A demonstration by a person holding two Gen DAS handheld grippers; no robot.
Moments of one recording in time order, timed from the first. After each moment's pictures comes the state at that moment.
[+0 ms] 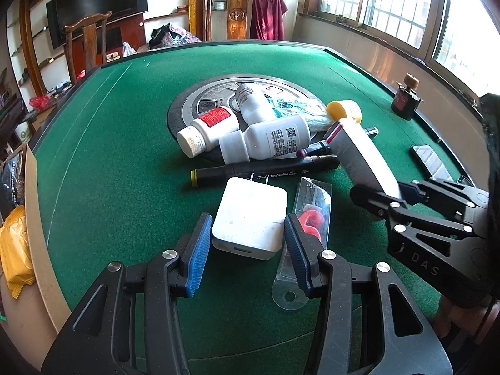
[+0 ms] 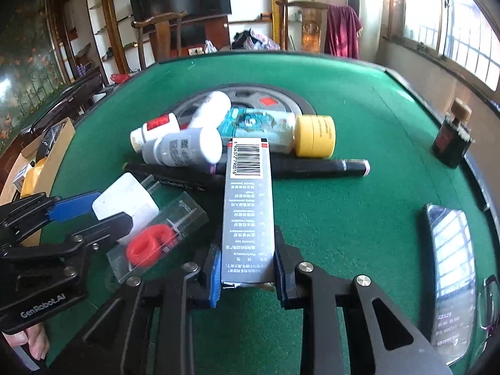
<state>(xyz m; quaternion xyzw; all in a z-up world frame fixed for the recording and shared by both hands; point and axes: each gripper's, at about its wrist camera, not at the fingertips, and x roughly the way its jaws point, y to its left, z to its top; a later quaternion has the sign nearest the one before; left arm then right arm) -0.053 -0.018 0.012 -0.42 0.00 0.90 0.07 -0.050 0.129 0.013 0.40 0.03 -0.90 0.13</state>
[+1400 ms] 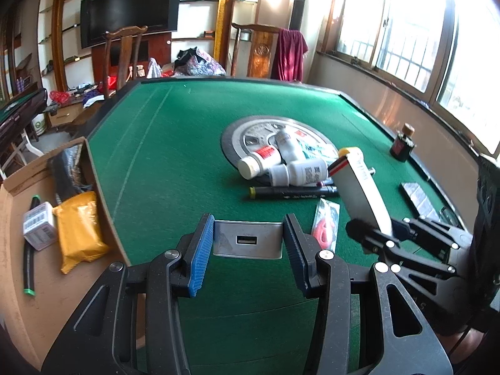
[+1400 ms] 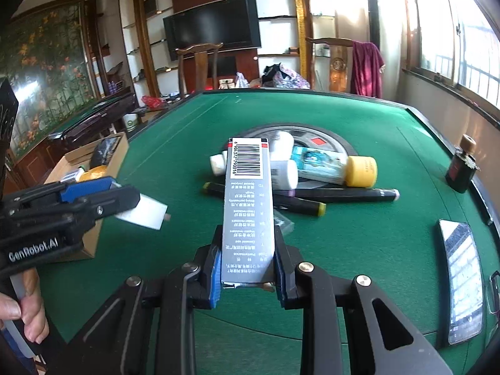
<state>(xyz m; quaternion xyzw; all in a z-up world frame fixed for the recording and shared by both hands) 0.009 -0.081 0.064 -0.35 -0.06 0.93 0.04 0.005 0.081 0.047 0.34 0.02 -0.92 0.20</state>
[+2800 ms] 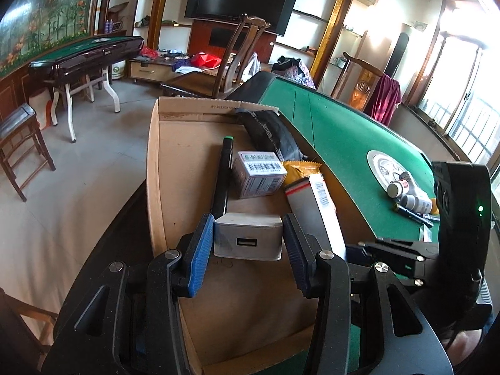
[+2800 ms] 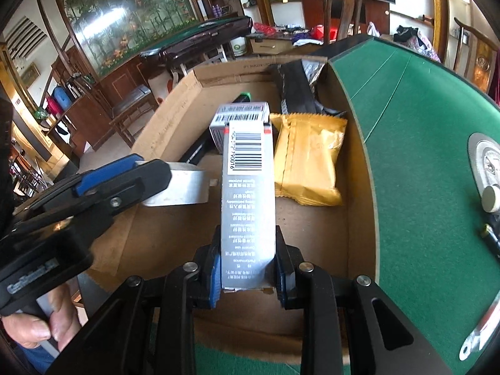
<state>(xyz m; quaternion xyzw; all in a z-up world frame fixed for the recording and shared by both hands) 0.112 -0.287 0.036 -0.34 -0.18 0.91 -0.12 0.014 -0.183 0.016 0.45 0.11 -0.78 0.42</state>
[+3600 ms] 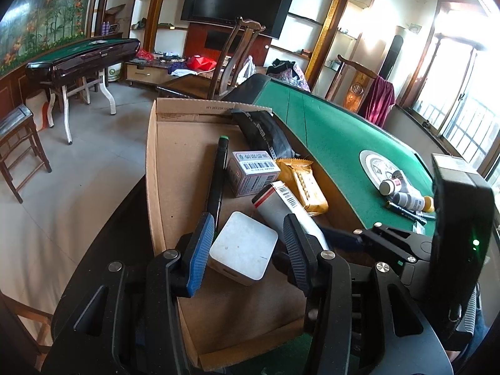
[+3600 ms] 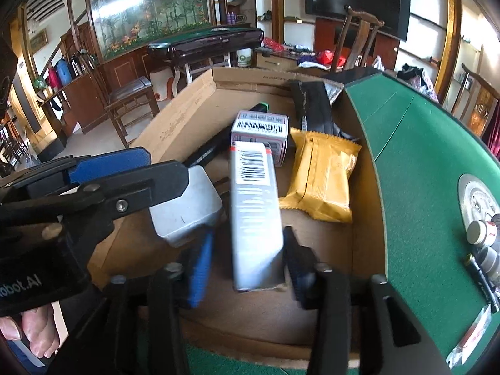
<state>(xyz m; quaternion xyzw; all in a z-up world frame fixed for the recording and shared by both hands) 0.123 -0.283 0.042 -0.33 -0.18 0.92 -0.11 0.035 -0.191 0.022 0.37 0.18 -0.81 0.42</state>
